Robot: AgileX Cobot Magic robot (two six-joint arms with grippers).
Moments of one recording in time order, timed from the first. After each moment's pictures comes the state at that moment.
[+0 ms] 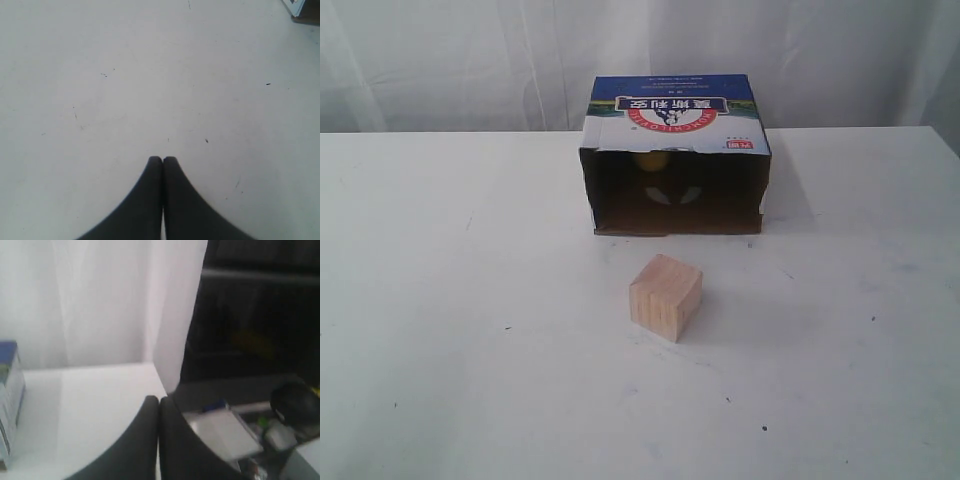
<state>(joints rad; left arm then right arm) 0.03 0.01 0.02 -0.28 0.56 0.16 -0.01 0.66 -0.82 -0.61 0.49 0.52</state>
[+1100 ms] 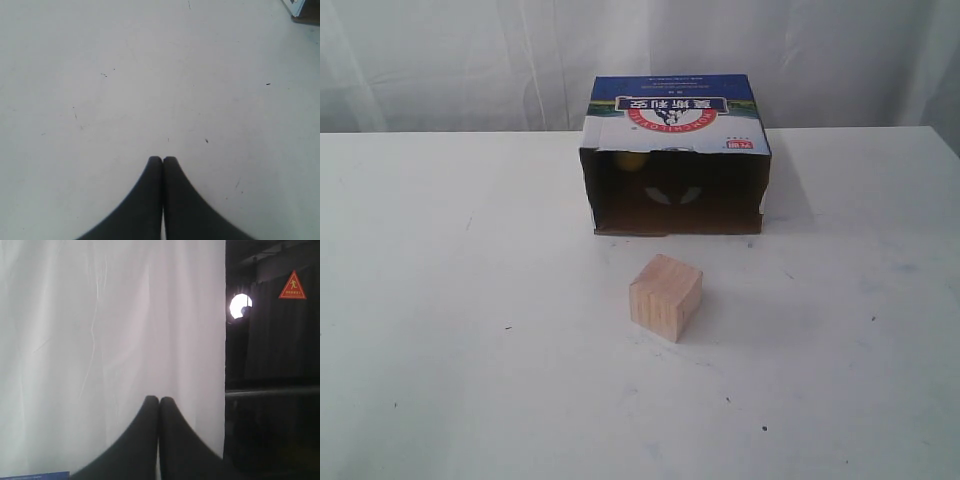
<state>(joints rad) 0.03 0.01 0.02 -0.28 0.56 0.16 -0.01 0.41 -0.82 -0.62 0.26 0.60</state>
